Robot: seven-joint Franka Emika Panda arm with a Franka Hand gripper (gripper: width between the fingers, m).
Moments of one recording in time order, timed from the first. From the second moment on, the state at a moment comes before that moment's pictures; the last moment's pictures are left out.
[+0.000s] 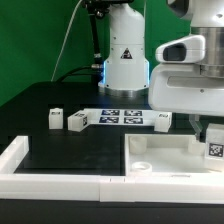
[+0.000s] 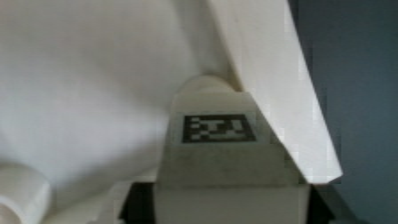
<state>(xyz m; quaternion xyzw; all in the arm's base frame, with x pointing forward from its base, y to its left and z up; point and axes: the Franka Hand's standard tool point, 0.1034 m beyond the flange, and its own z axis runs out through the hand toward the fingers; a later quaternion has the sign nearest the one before) 0.626 0.118 0.073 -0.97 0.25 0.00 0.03</state>
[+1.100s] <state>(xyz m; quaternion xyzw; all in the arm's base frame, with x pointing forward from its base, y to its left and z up) 0.625 0.119 0.073 -0.91 0.42 0.01 0.03</state>
